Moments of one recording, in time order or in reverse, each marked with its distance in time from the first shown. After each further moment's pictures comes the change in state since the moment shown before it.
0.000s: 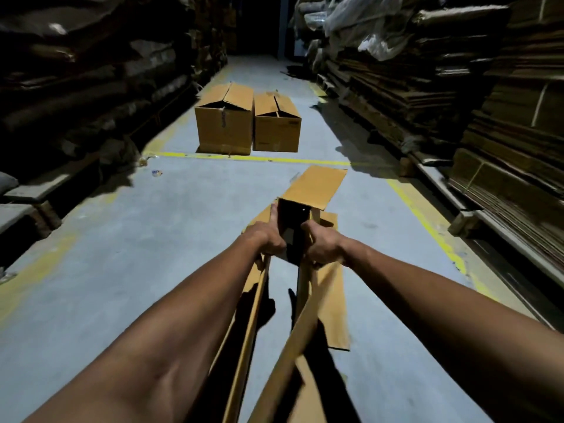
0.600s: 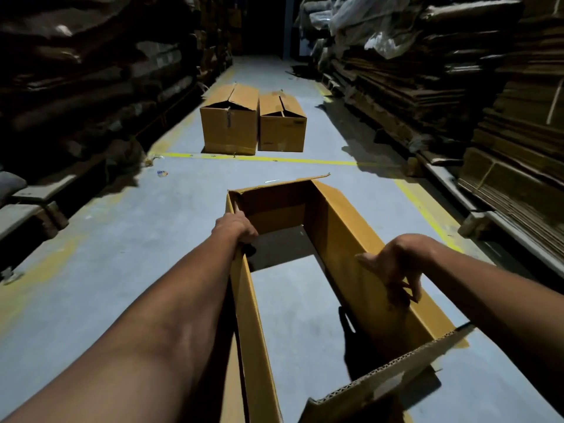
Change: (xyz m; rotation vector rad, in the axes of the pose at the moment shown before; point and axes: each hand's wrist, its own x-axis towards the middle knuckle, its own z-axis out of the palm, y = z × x) left_hand 0.018 -0.056 -0.031 0.029 0.117 -0.308; right_hand -0.024 0.068 -0.055 -0.545 -0.643 0.386
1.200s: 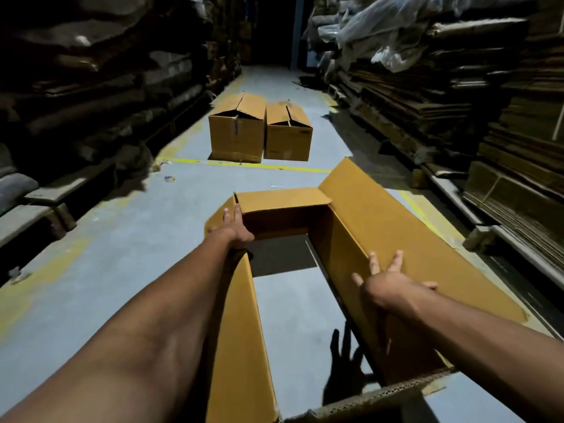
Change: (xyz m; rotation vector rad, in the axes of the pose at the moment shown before) left_hand 0.020 -0.025 -0.001 -0.015 -0.092 0.067; right_hand -0.036 -0.053 0.046 -0.196 0.335 0.259
